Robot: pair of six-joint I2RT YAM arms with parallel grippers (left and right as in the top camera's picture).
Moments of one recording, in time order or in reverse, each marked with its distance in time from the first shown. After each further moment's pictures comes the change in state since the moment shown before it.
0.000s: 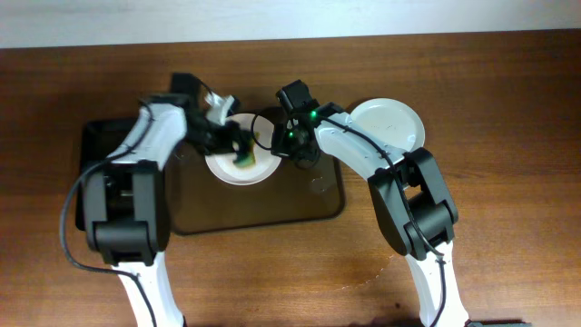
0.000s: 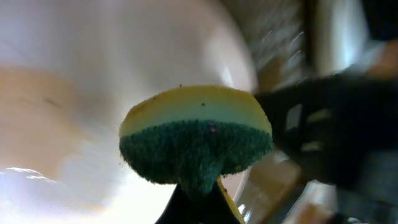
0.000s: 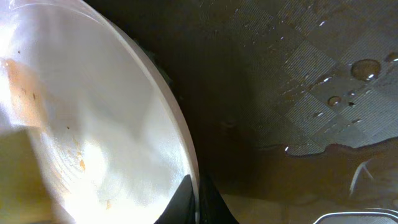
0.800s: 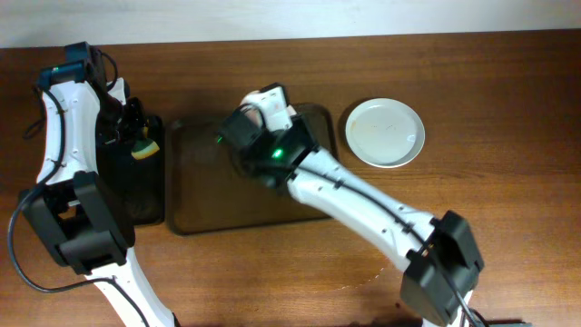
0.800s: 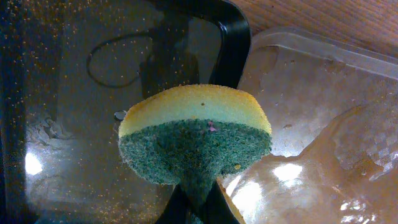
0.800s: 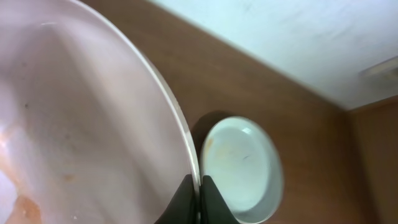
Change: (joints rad) left arm 0.283 0.000 0.346 -0.392 -0.571 -0.167; right arm 0.356 -0.322 0.035 -0.271 1.166 -0.341
